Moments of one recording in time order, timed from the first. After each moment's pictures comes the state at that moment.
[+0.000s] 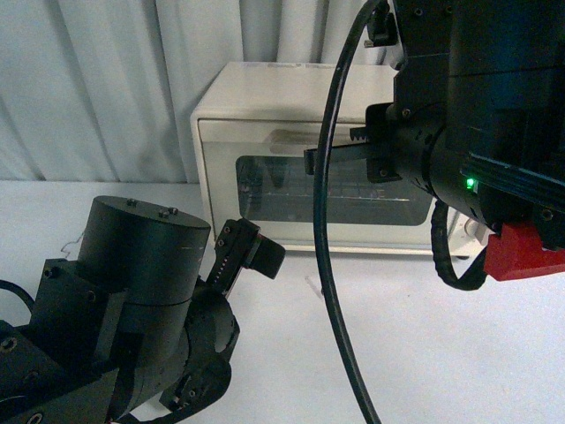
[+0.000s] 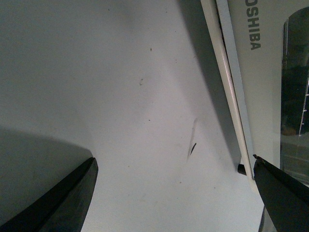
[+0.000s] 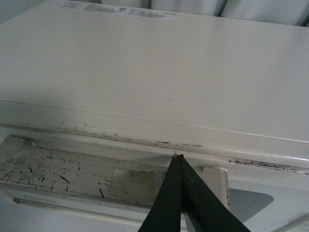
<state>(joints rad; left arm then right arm) -0.50 2.13 0.74 0.79 -0.08 -1.38 0.44 1.92 0.92 0.73 0.31 0.01</state>
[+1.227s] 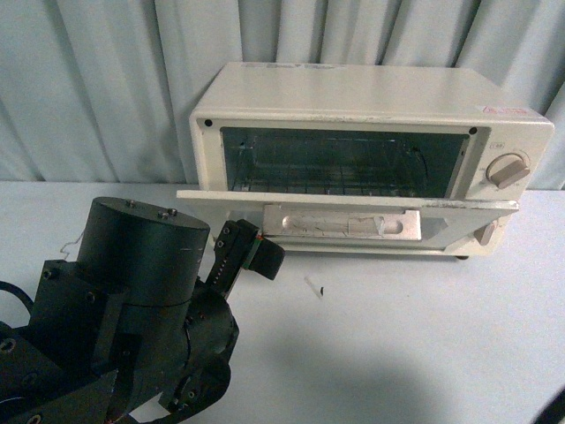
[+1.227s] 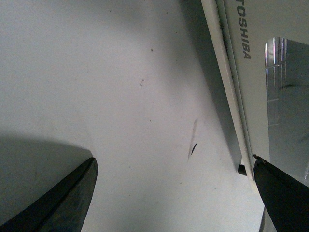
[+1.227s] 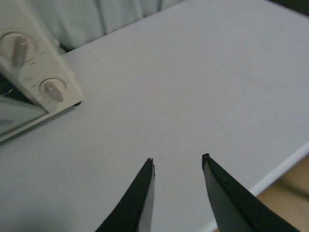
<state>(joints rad) -0.49 2.13 0.74 0.79 -0.08 -1.38 0.31 0.79 0.22 -0.05 0.71 0.56</state>
